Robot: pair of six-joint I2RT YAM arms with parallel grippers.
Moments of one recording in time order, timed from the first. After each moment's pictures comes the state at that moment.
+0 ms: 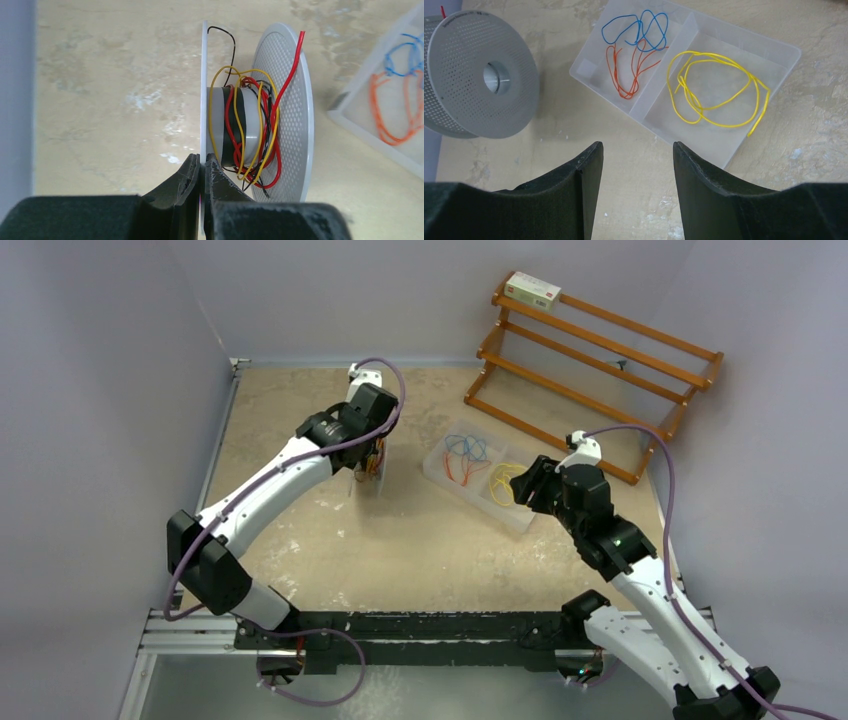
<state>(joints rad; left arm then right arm) -0.64 1.52 1.45 -0.82 -0.64 -0.37 0.48 0.72 0.73 -0.47 0.22 0.60</state>
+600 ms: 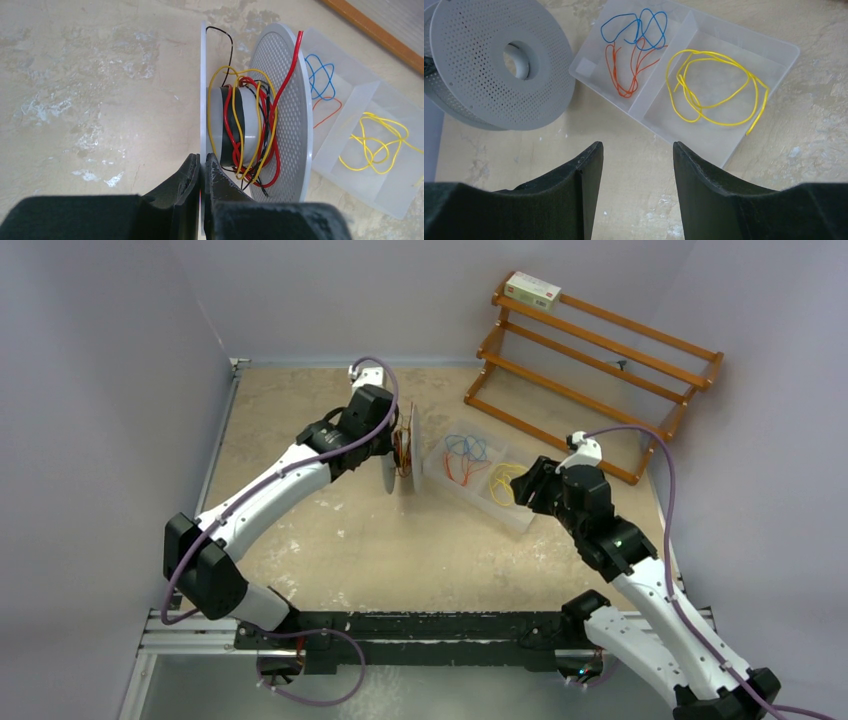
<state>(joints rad) -0.64 1.48 1.37 -0.62 -0.40 -0.53 0.48 0.72 0.73 -0.48 0.22 0.60</state>
